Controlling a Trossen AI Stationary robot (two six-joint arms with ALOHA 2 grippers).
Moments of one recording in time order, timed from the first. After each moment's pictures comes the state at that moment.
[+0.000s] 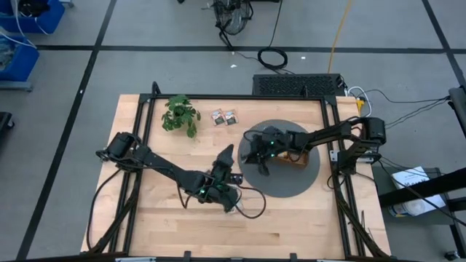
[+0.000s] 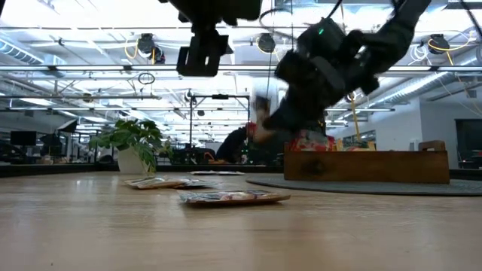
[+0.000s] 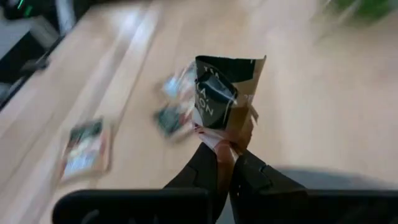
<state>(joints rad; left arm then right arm) -0.38 1.91 1.32 -0.07 -1.52 1.02 -0.16 1.63 0.69 0.41 -0.37 0.05</state>
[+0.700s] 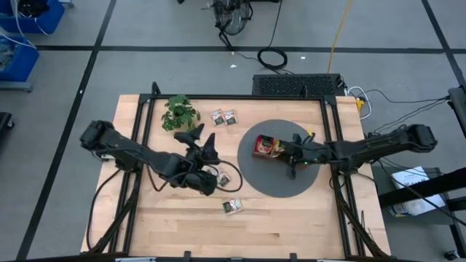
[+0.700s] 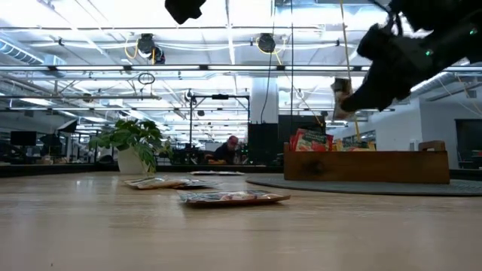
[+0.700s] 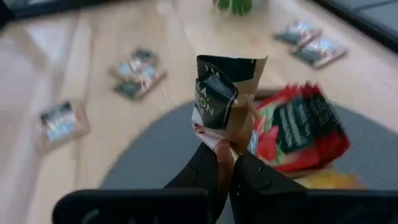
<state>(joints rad) -0.36 1.60 1.32 -0.69 -1.54 -0.09 0.09 0.92 0.34 0.05 0.25 0.26</state>
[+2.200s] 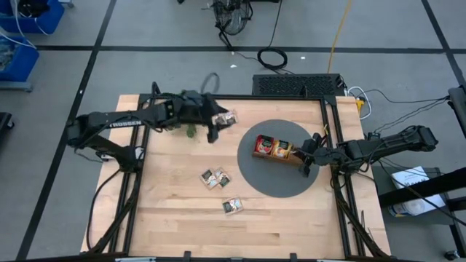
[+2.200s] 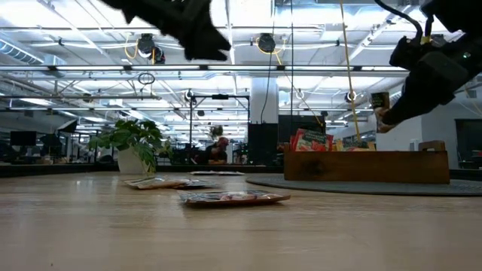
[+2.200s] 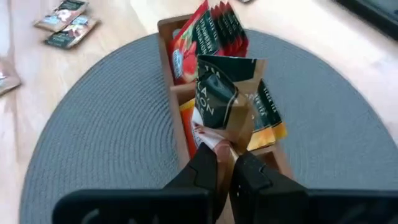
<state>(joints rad) 0.32 1.36 1.06 -0.10 0.11 0.11 0.19 0.60 0.34 -0.51 0.46 0.49</state>
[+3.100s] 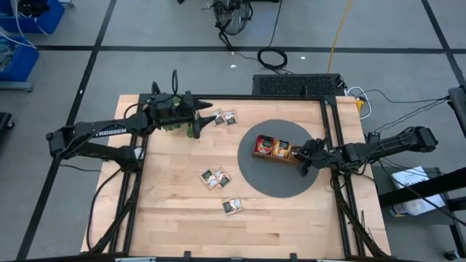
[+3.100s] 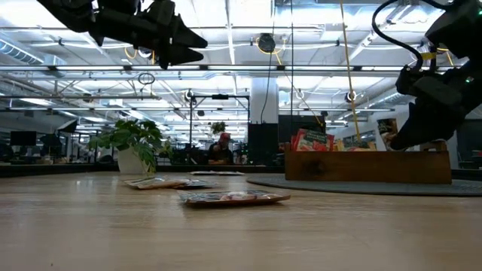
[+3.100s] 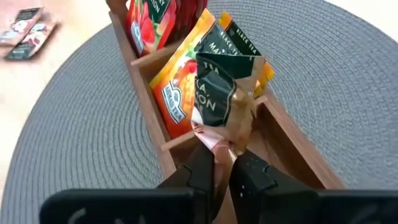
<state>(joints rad) 0.44 1.12 0.69 0.32 0.18 -0.01 0.18 0.60 0.20 -0.49 0.46 0.77</state>
